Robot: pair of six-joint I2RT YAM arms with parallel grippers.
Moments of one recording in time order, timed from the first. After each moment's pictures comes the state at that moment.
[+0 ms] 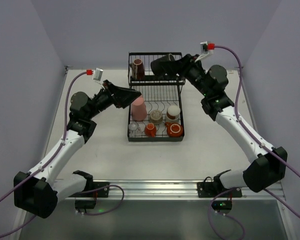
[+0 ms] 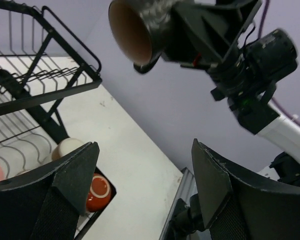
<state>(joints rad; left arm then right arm) -0.32 1.07 0.83 0.46 0.62 -0.85 0.42 1.41 1.34 0.29 -0.28 0.63</state>
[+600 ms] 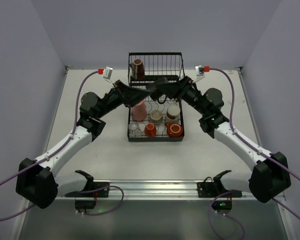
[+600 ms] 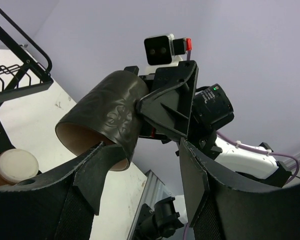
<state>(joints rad) -0.46 1.19 0.85 0.66 0.56 -1.02 0.48 1.27 0.91 0.59 -0.40 0.99</state>
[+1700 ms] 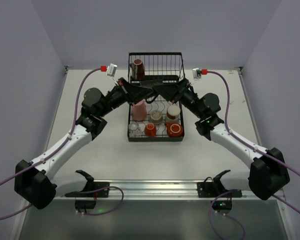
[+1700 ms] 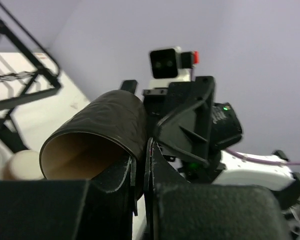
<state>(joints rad) -0.52 1.19 0.93 0.53 0.48 -0.96 0.54 1.29 0.86 0.78 -0.37 1.09</state>
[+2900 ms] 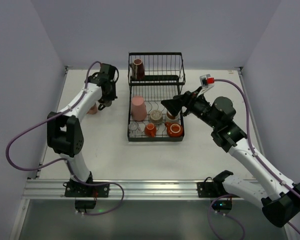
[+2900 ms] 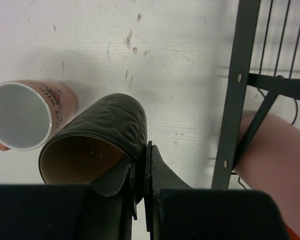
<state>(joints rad) -0.26 1.79 1.57 -0.76 -0.21 -0.28 0.54 0.96 0.90 0.11 -0.27 0.59</state>
